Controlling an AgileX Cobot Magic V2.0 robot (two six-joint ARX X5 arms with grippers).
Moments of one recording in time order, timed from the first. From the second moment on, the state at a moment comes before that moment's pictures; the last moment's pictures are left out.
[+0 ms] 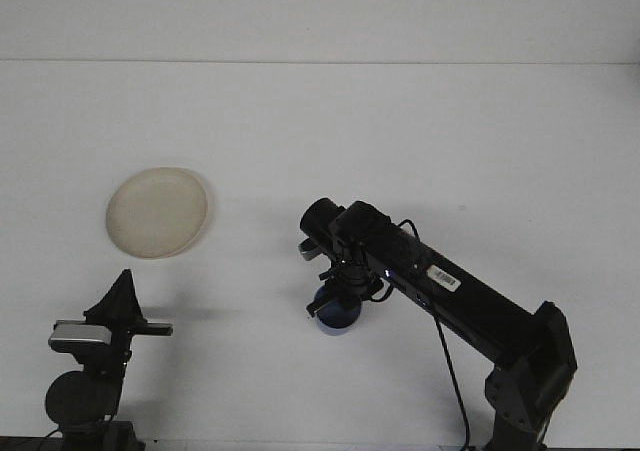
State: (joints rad) left arm -0.01 0.00 0.03 0.22 0.00 0.01; right arm 0.77 1.86 1.61 -1.34 -0.05 0.21
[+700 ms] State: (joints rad) left arm -0.01 0.00 0.03 0.22 0.00 0.01; right arm 0.76 1.85 1.72 -1.34 -0.08 0.18
